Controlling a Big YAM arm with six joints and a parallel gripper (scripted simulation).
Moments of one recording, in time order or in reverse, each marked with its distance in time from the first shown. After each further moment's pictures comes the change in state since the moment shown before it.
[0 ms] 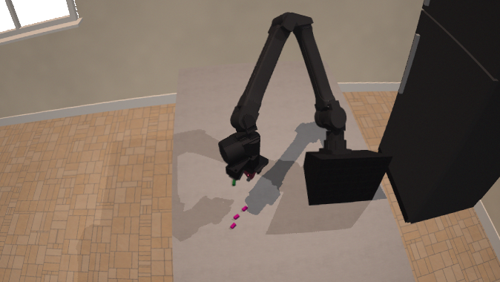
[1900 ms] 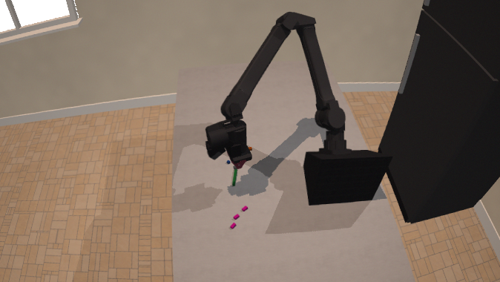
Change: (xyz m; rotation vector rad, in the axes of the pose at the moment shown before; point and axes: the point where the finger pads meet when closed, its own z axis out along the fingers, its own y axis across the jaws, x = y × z) arm 0.013 -0.062 -0.002 -0.007 -0.006 0.603
